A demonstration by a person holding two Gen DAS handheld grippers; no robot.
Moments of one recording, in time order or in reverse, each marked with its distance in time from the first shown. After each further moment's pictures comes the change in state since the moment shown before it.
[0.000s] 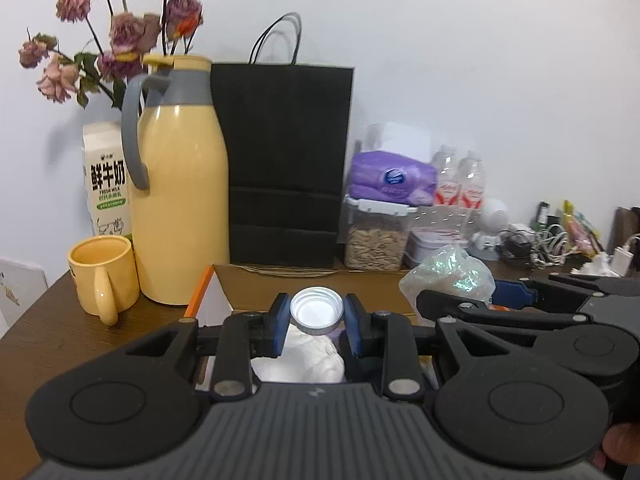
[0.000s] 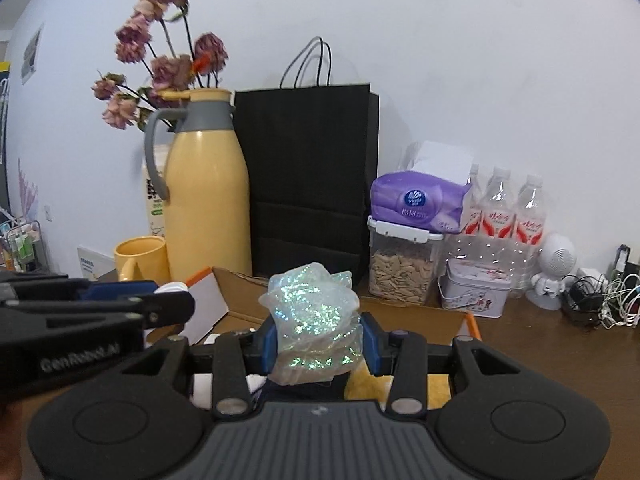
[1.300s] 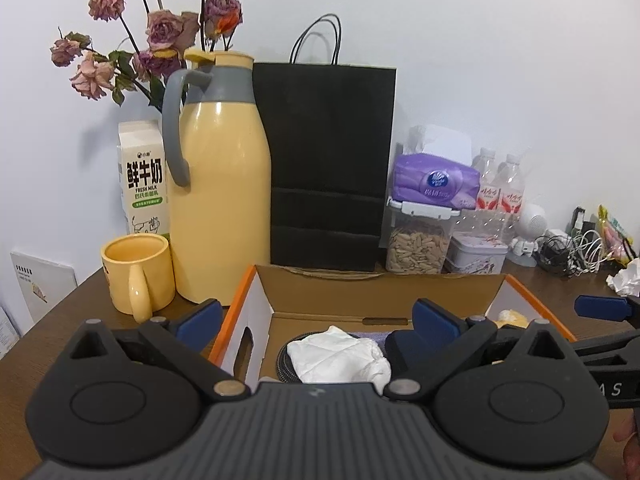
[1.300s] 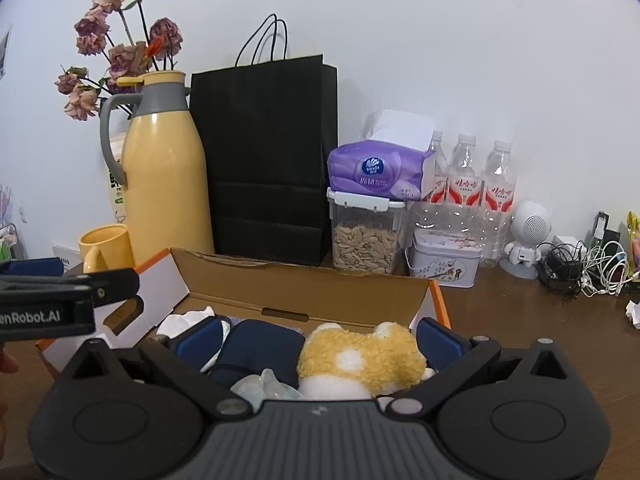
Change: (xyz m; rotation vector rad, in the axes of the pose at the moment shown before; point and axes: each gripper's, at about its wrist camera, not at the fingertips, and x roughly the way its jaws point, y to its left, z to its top) left arm -0.003 0.016 -0.006 -0.012 -0.032 0.095; right arm -0.001 -0.028 -0.019 0.051 0.045 -0.059
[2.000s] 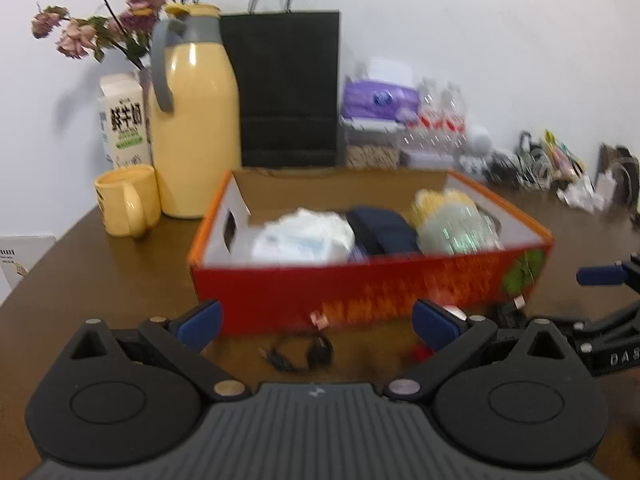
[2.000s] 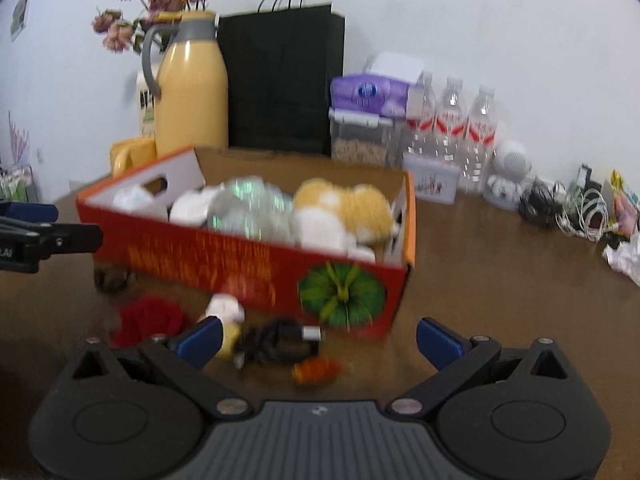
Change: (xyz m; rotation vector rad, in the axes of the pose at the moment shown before) left arm -0.063 0.010 -0.078 0.107 0.150 -0.124; right arm -0.074 -0.022 -0.091 -0.067 0.150 0.018
